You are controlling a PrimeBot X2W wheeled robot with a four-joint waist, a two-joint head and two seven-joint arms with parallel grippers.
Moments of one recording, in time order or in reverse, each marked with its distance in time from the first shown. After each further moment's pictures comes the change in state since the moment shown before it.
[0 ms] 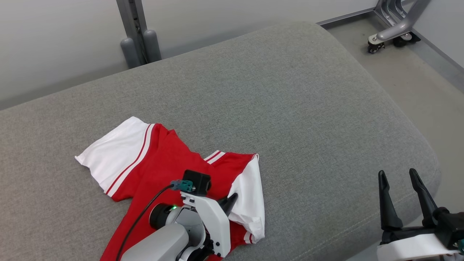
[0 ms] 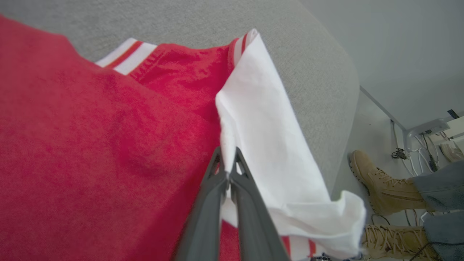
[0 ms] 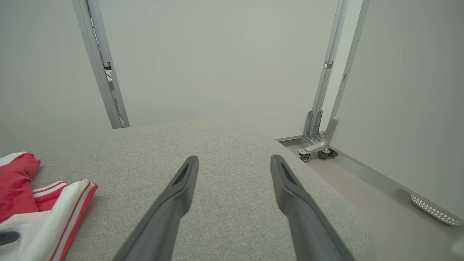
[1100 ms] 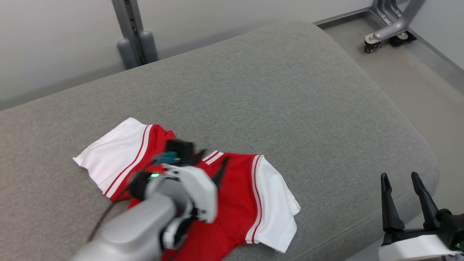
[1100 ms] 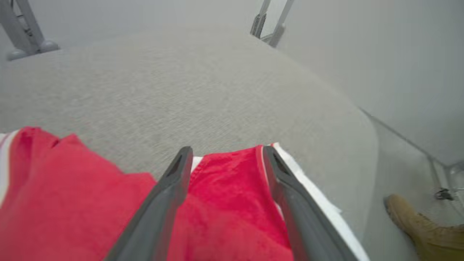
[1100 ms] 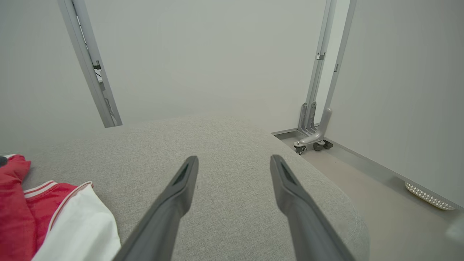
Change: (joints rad) left arm -0.146 0.081 -0.069 -0.123 -0.031 0.164 -0.105; right arm 0.001 0.000 -0.011 0.027 0.030 0.000 0.000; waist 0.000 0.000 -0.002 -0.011
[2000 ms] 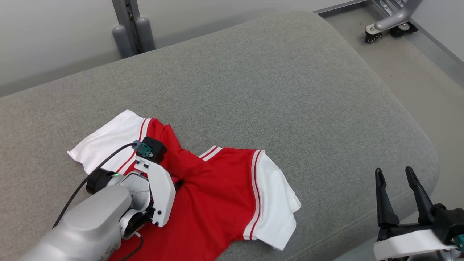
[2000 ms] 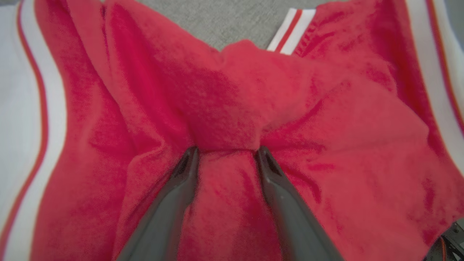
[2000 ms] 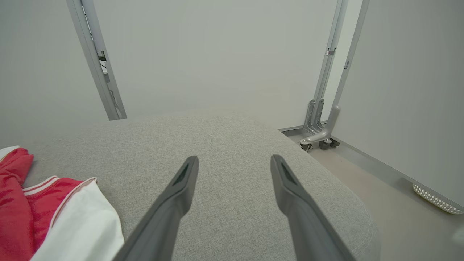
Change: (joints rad) left arm -0.070 0.134 -0.084 0.175 0.039 -0.202 0.388; right arm -0.029 0.000 0.025 0.005 -0.004 0.000 0.000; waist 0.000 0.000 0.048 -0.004
